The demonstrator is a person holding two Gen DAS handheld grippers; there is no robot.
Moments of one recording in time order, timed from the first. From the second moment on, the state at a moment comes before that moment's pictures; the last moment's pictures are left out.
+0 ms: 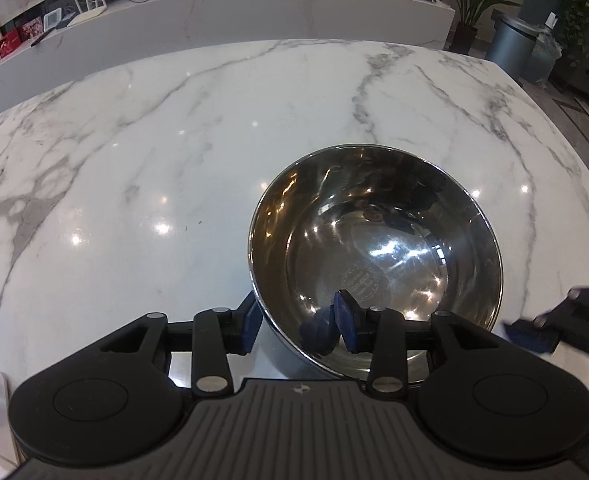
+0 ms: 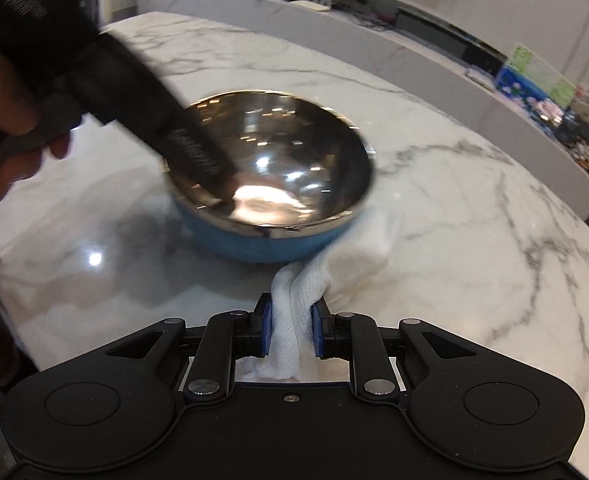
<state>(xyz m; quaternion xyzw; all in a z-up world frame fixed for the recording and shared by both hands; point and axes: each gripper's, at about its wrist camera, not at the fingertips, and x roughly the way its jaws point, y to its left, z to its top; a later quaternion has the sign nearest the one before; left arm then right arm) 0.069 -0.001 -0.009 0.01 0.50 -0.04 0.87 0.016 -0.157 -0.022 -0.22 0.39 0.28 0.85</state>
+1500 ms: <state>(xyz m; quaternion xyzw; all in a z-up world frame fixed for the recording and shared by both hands) 0.064 -0.008 -0.008 0.04 0.48 -0.05 0.87 0.020 -0.157 -0.027 -0.25 0.37 0.27 0.85</state>
